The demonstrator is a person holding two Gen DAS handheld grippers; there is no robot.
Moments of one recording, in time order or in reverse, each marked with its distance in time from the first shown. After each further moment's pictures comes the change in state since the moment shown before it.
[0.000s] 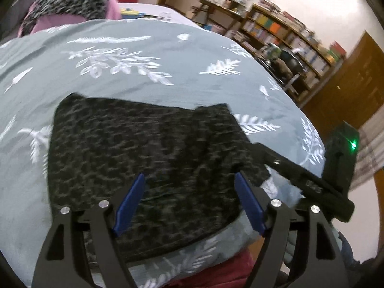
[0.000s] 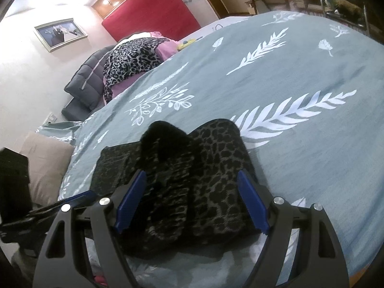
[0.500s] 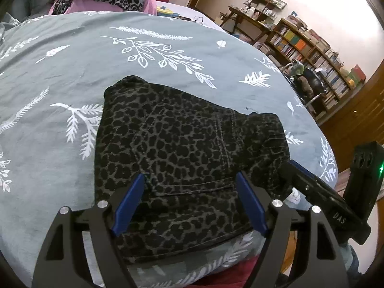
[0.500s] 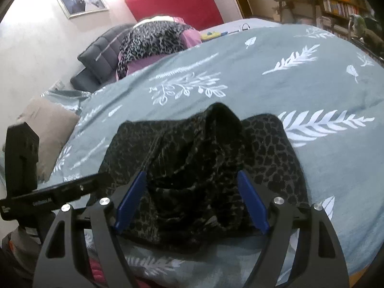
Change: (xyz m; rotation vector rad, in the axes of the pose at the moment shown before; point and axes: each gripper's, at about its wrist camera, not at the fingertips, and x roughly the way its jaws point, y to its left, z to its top) left arm -0.022 0.057 -0.016 -0.118 -0.031 0.082; right arm 0.010 0.066 -0.018 -0.190 0.068 -0.021
